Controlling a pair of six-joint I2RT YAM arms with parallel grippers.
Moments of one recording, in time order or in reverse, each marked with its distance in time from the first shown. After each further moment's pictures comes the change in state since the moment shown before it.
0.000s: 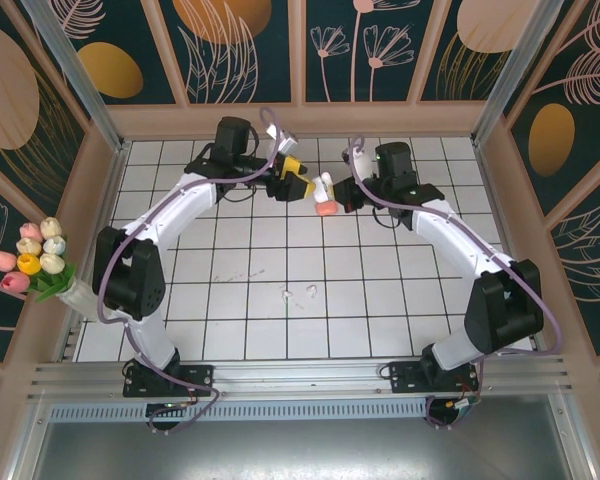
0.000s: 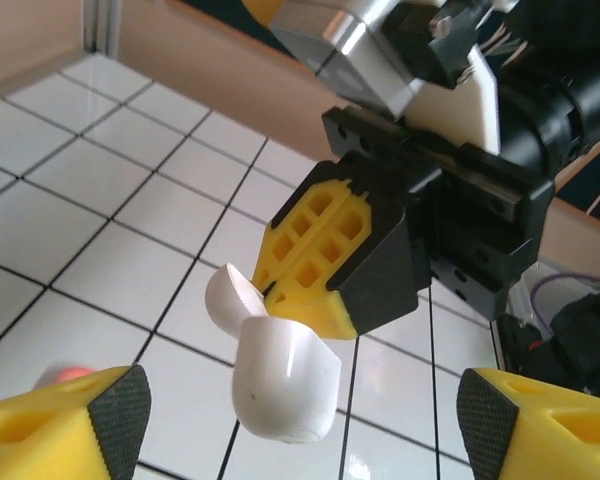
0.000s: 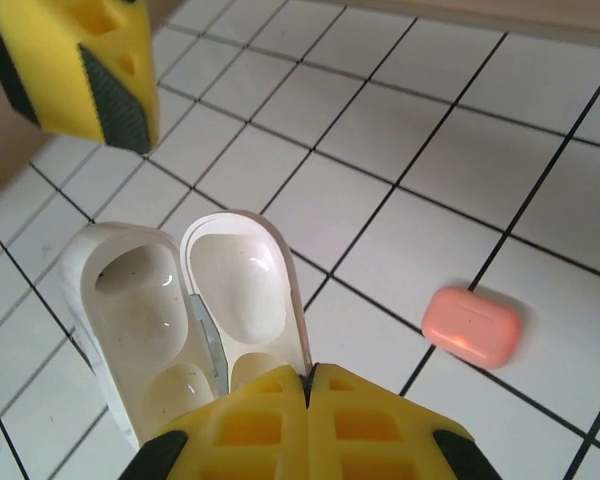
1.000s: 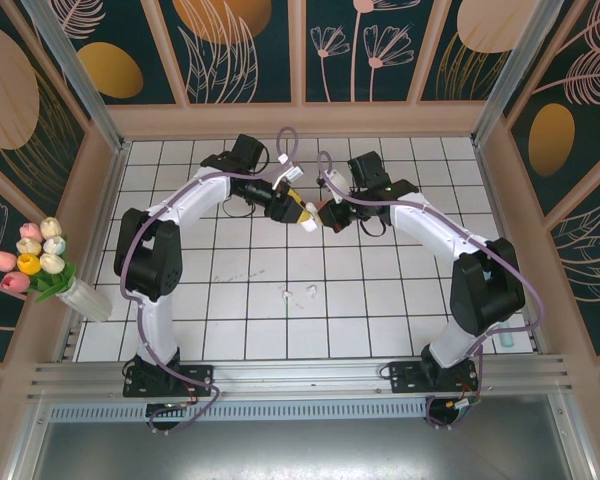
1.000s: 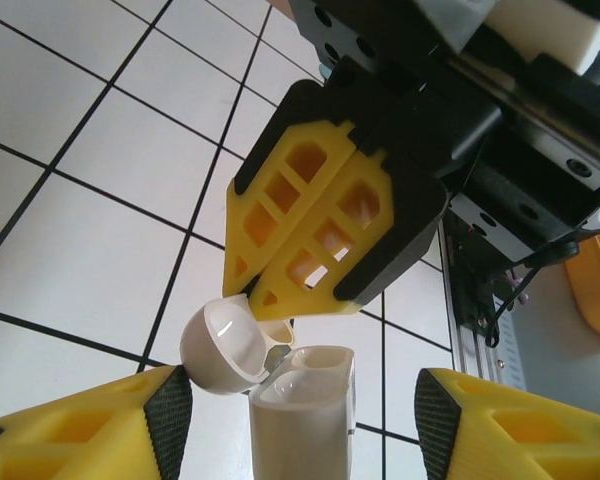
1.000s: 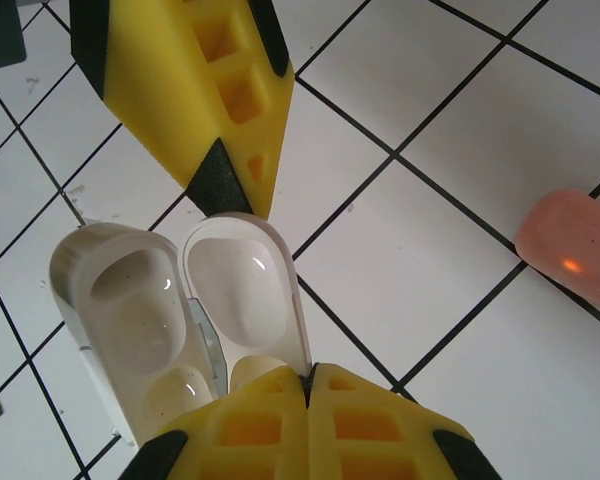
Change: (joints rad) left arm -0.001 0.163 0.084 -0.436 0.095 0.301; right arm 0.091 0.128 0.064 -0.193 -0.004 -0.153
